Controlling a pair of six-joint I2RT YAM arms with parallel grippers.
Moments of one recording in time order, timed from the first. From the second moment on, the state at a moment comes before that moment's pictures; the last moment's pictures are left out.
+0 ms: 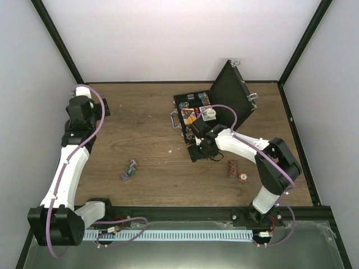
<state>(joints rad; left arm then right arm) 0.00 1.10 1.00 -0.27 -0.28 -0.08 0.69 1.67 1.10 -0.71 -0.04 0.34</state>
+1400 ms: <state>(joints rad) 0.00 1.09 0.99 -0.26 -0.31 -0.10 0.76 1.74 1.11 -0.69 0.08 0.42</state>
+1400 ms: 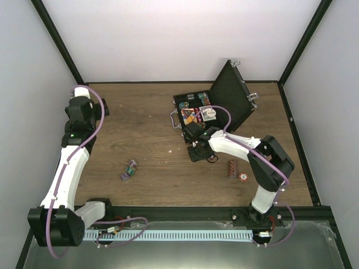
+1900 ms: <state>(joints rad) 0.00 1.09 0.97 -0.24 -0.31 -0.10 0.47 1.80 1.40 -0.49 0.12 0.29</state>
